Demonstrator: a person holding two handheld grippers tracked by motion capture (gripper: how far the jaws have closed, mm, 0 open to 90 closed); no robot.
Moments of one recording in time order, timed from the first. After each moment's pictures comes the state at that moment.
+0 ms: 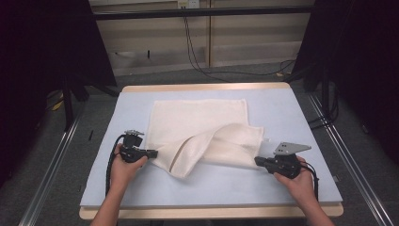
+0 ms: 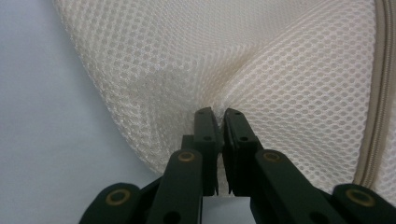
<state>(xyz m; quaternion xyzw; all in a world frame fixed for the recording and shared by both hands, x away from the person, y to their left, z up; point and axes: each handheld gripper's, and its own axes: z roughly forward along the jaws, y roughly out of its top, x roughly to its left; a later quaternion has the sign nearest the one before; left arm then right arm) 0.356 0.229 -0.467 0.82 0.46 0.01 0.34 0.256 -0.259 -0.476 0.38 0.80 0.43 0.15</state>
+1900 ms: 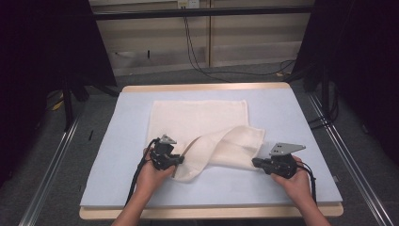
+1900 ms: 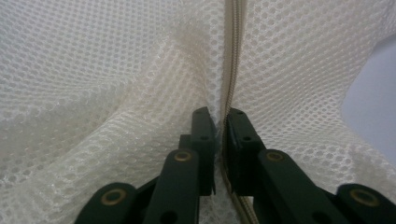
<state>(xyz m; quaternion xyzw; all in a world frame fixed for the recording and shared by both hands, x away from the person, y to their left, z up) 0.328 0.136 -0.470 0.86 0.38 0.05 0.33 0.260 -0.252 -0.479 0.38 0.82 0.41 0.14</state>
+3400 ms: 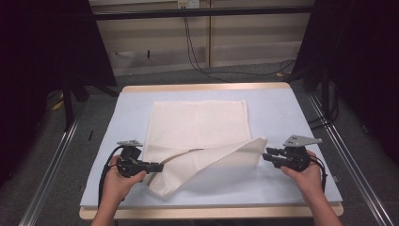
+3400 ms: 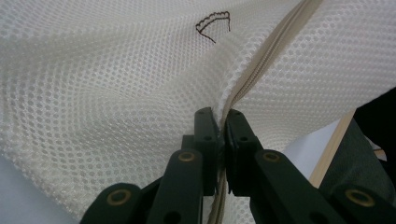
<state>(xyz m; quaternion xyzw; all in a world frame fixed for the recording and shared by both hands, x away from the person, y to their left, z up) 0.306 0.225 -0.442 0.82 0.41 -0.07 0.40 0.266 -0.285 -0.463 0.43 0.78 0.42 0.17</state>
